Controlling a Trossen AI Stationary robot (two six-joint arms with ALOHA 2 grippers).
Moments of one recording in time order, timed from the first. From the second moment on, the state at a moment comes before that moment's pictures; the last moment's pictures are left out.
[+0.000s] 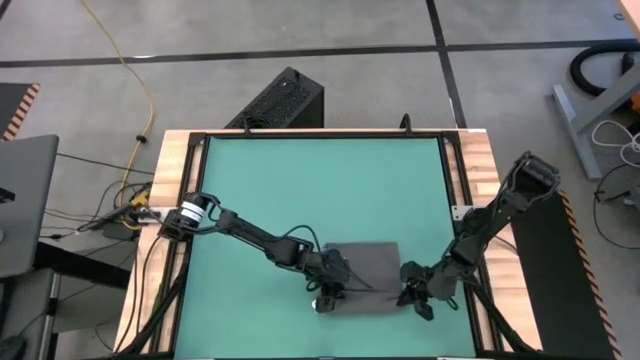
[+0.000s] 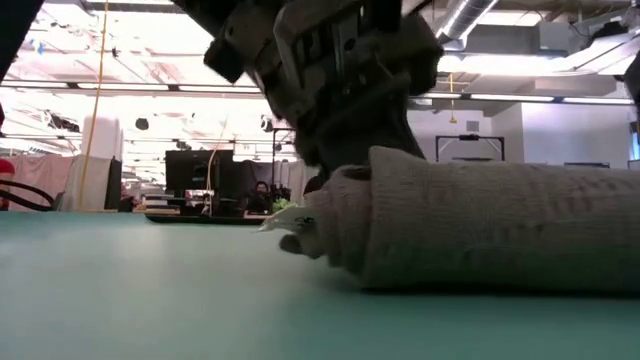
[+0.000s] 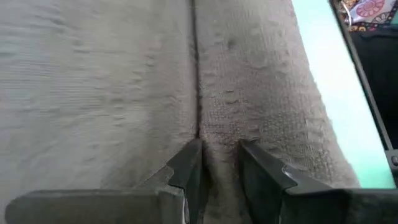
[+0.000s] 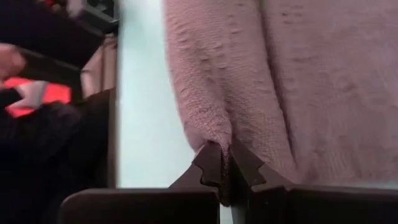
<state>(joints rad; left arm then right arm) -0.28 2.12 1.34 0.07 0.15 -0.35 0.84 1.35 0.37 0.30 0.19 1.08</state>
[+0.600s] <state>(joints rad) -0.28 2.18 1.38 0.30 -0.02 -0.24 0.83 1.33 0.37 0.30 0.18 1.08</state>
